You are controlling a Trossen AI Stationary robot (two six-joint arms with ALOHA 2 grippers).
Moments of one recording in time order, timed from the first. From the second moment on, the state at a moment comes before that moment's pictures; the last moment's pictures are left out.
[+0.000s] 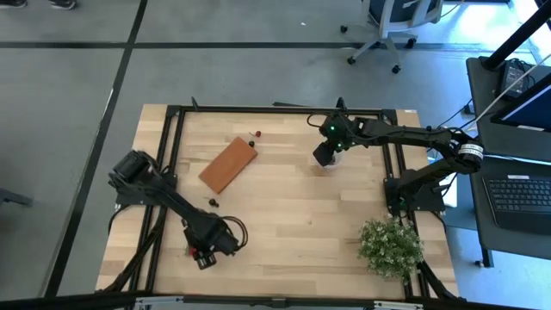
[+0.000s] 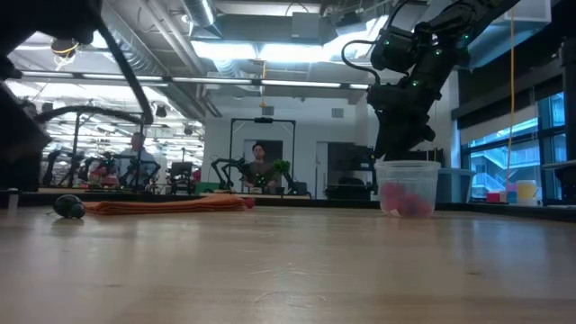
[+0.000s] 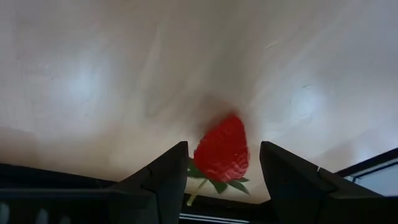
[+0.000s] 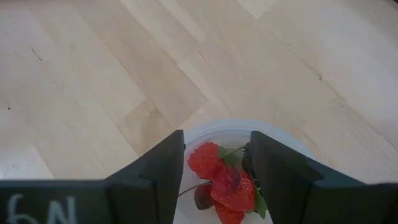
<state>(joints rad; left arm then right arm) -0.59 1.81 1.02 -0.97 0.48 -1.06 -0.45 1.41 0.89 -0.50 -0.01 0.31</state>
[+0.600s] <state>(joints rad) -0.61 1.84 1.02 -0.95 0.49 -1.06 -0.45 1.41 0.89 -0.49 -0.01 0.31</state>
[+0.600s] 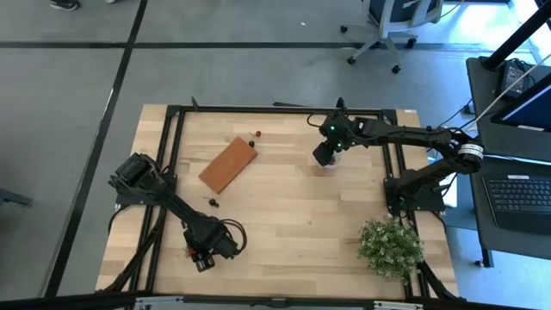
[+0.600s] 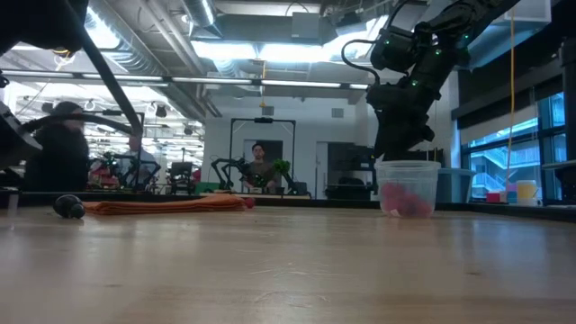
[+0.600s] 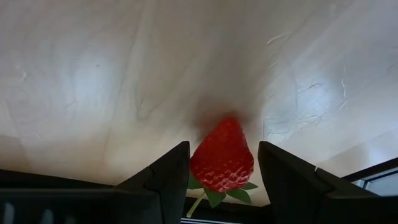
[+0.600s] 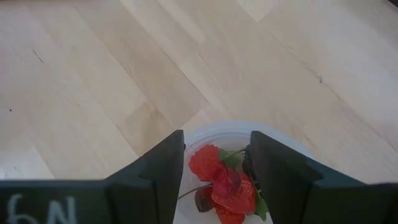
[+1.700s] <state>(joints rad) -0.61 1.84 1.00 -0.90 0.50 -1.06 -0.45 1.41 0.89 -0.49 -0.01 0.31</state>
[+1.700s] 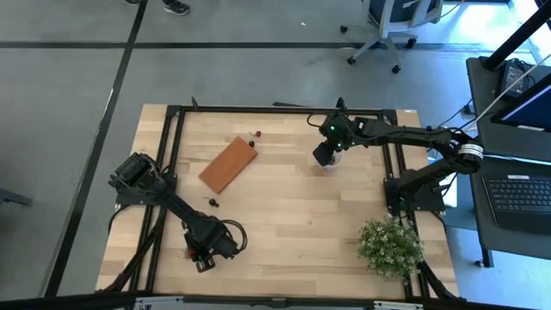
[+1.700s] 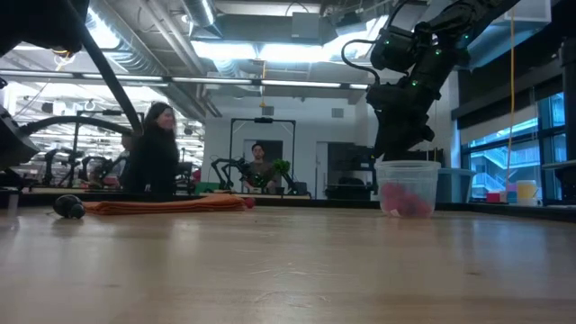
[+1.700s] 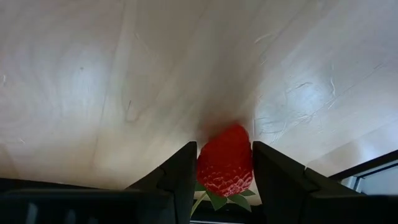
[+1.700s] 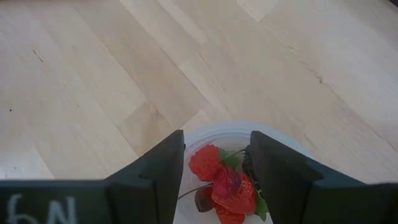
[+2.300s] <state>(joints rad) -0.61 1.84 1.00 -0.90 0.53 -1.01 -0.45 1.41 0.89 -0.49 -0.01 0.30</state>
